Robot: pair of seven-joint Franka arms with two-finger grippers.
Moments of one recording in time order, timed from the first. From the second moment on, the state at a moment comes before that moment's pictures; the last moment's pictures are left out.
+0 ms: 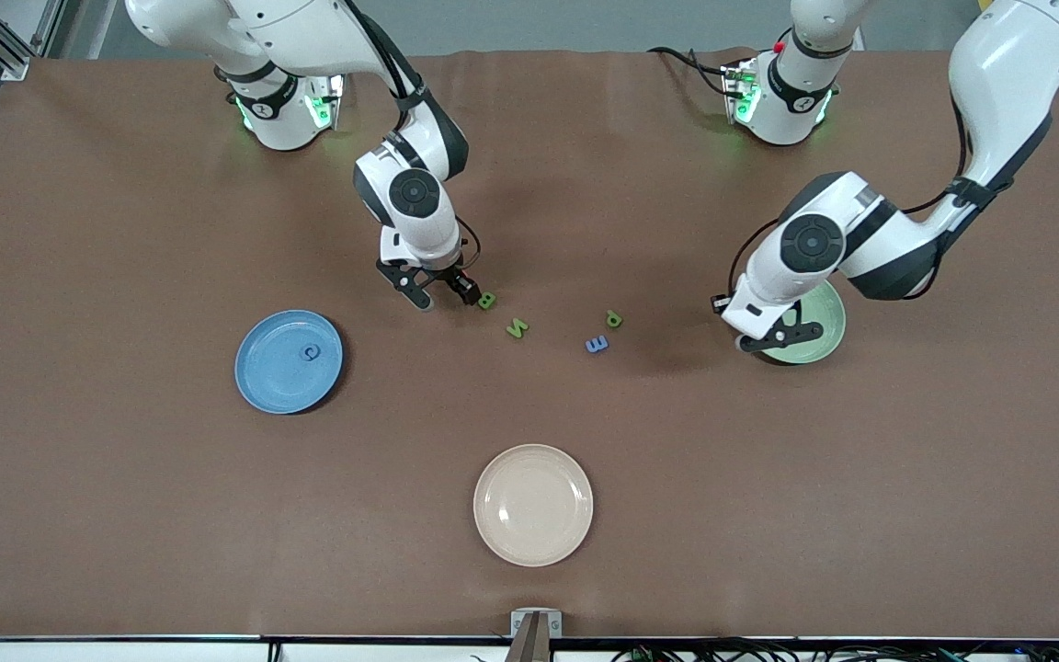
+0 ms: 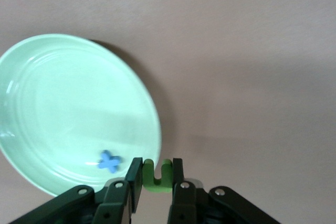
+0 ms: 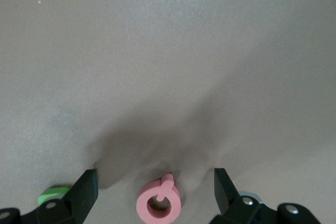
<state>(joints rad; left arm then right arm) 0.84 0.63 -1.21 -2.19 0.71 2.08 -0.96 0.80 0.45 -0.05 -2.21 0.10 2.62 1.43</state>
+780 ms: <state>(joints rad) 1.06 0.63 -1.24 -2.33 0.84 2.13 -0.79 0.83 0.43 -0.05 -2.21 0.10 2.59 1.43</state>
